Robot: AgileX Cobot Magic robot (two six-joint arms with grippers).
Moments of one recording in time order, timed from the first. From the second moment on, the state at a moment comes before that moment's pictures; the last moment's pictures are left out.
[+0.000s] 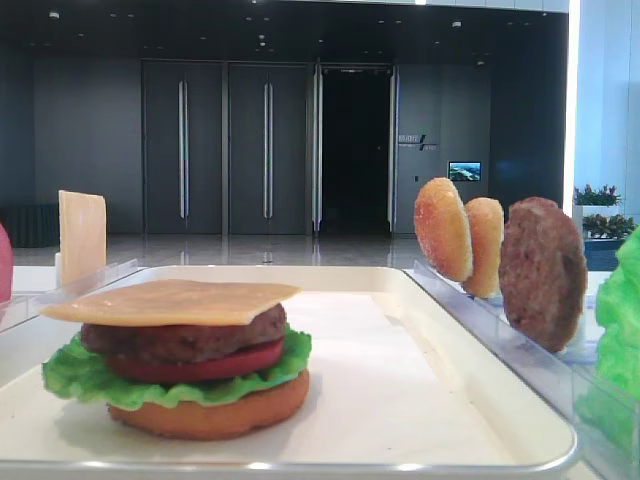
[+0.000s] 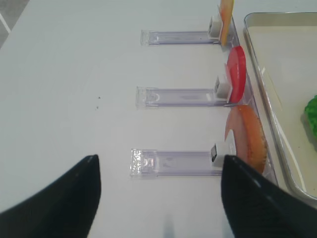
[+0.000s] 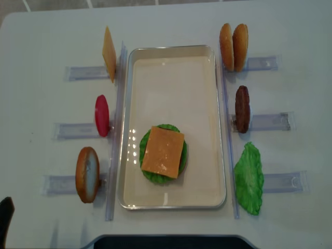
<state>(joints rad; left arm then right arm) 0.03 -0.01 -0.47 0.05 1.11 -0.01 -0.05 -0.01 -0.50 0.00 1.14 -0.01</state>
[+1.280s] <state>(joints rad) 0.03 -0.01 -0.47 0.05 1.11 -0.01 -0.05 0.39 -0.57 0.01 1.16 -0.01</state>
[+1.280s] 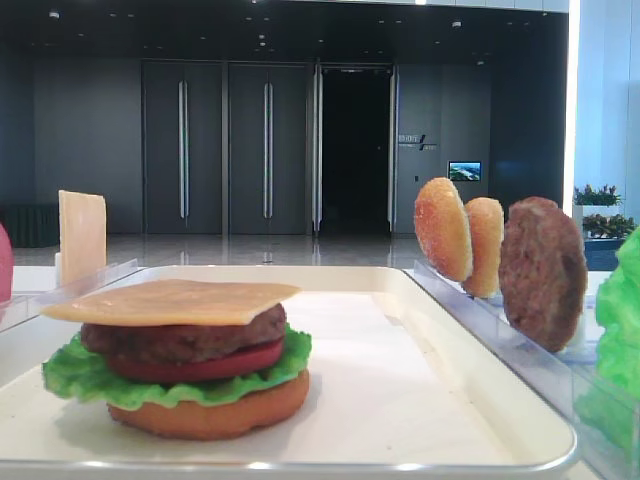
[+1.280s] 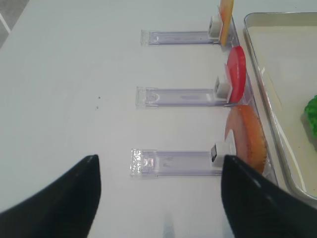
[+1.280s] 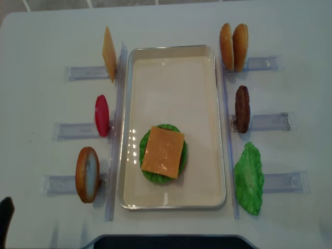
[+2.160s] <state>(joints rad) 0.03 -0.01 -0.47 0.05 1.11 -0.01 0.00 1.30 -1.16 0.07 1.21 -0.03</state>
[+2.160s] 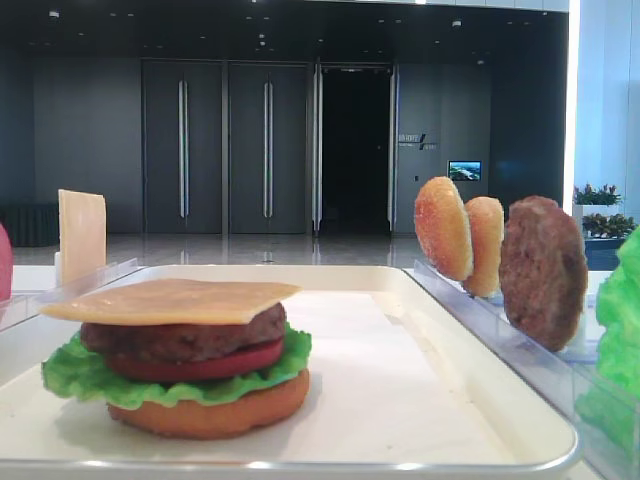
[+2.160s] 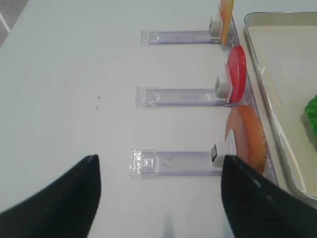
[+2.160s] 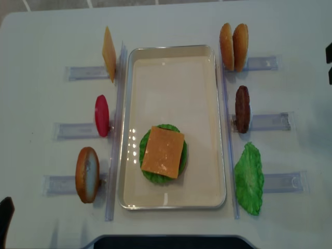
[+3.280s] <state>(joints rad) 0.03 -0.01 -0.47 0.05 1.11 -0.01 0.04 1.86 -1.64 0.21 1.22 -0.08</state>
